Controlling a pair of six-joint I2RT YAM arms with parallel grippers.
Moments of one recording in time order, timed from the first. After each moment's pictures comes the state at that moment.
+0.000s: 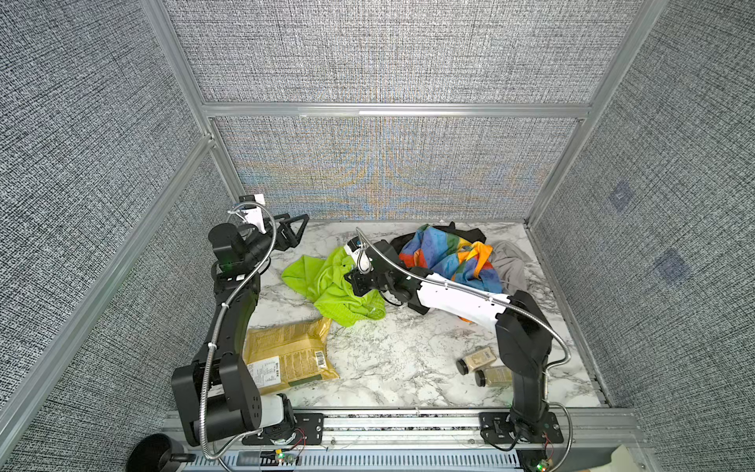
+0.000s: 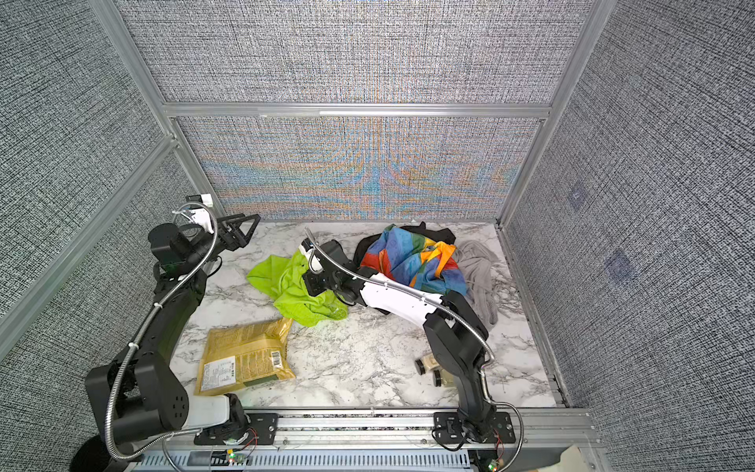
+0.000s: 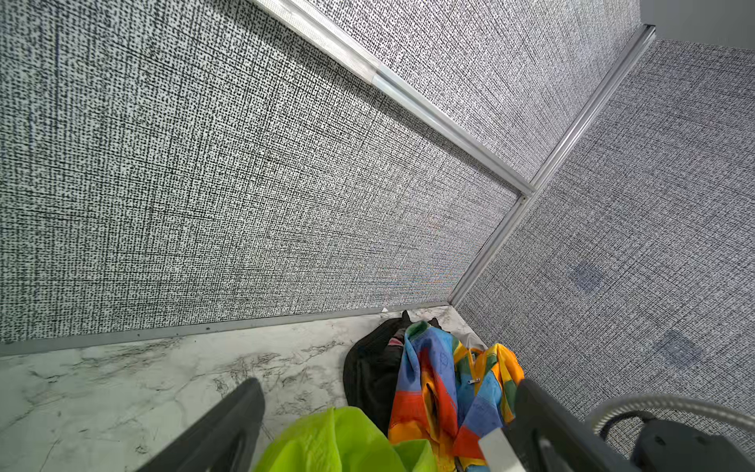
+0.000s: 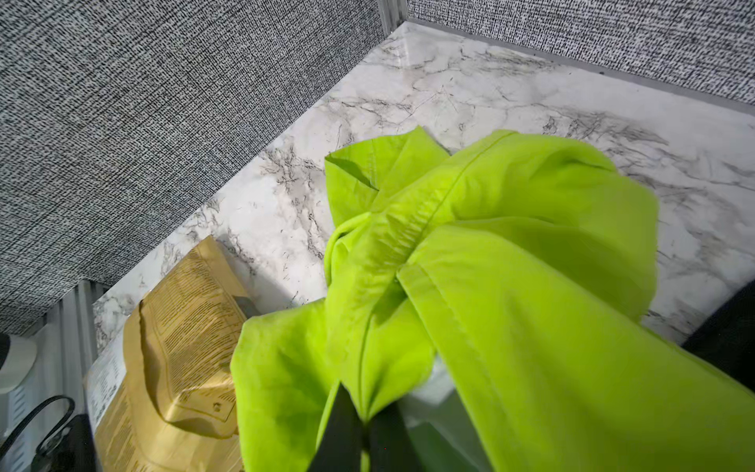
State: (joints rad) left arm 0.21 1.36 1.03 0.39 0.86 -0.53; right arm 0.88 1.99 1.58 -0.16 -0.12 0.26
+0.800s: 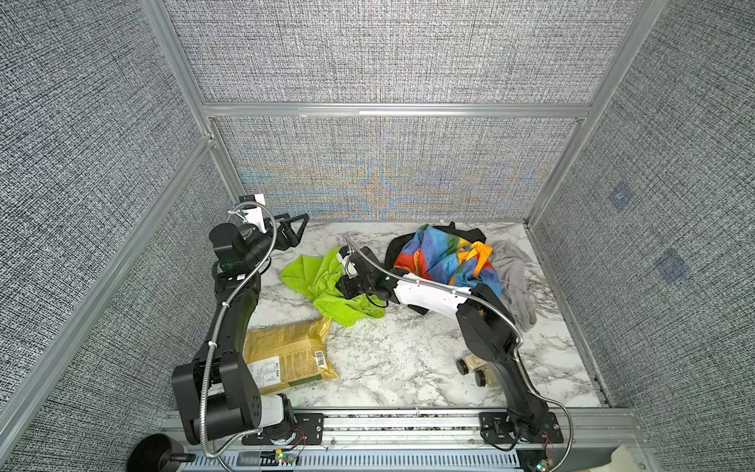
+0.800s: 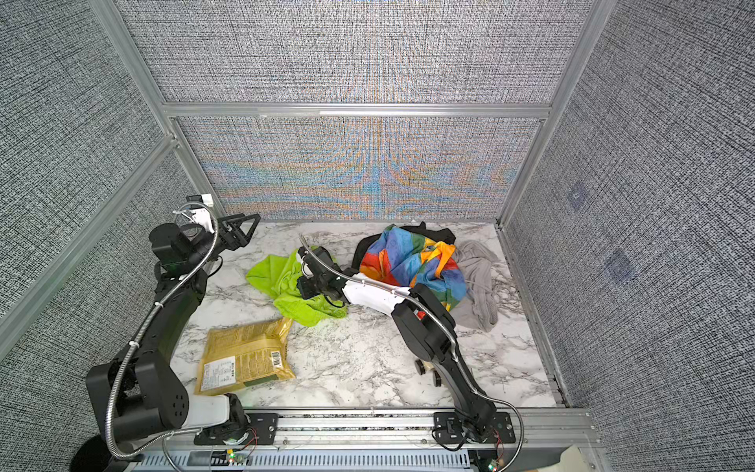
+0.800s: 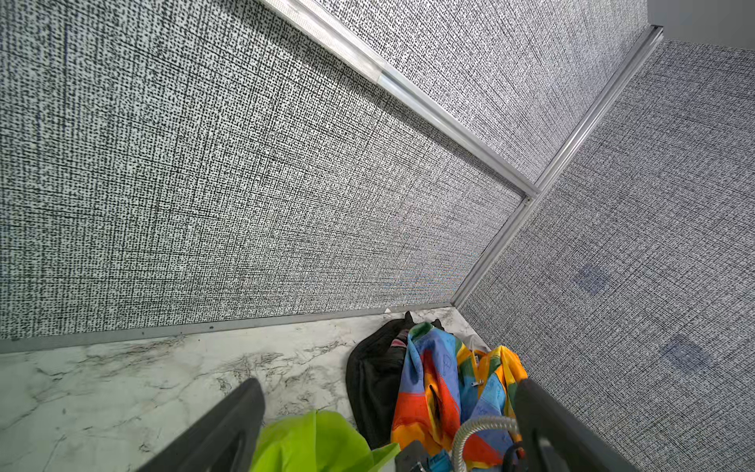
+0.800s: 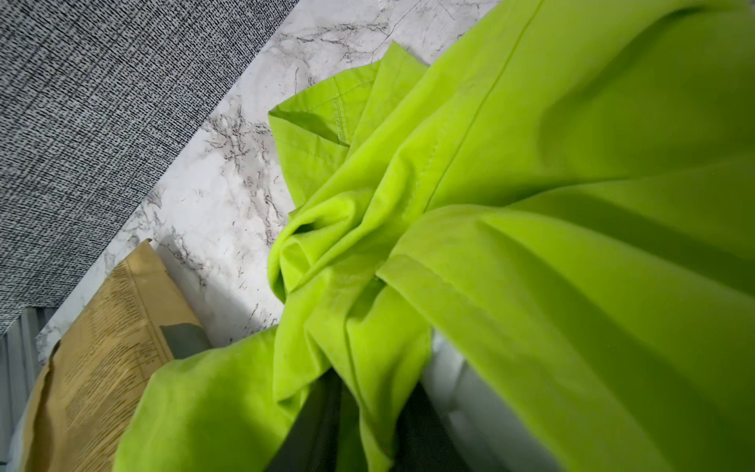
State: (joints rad) left arm 0.21 1.37 1.03 0.39 0.85 -0.53; right arm 0.88 2.20 1.72 -0.21 -0.13 0.36
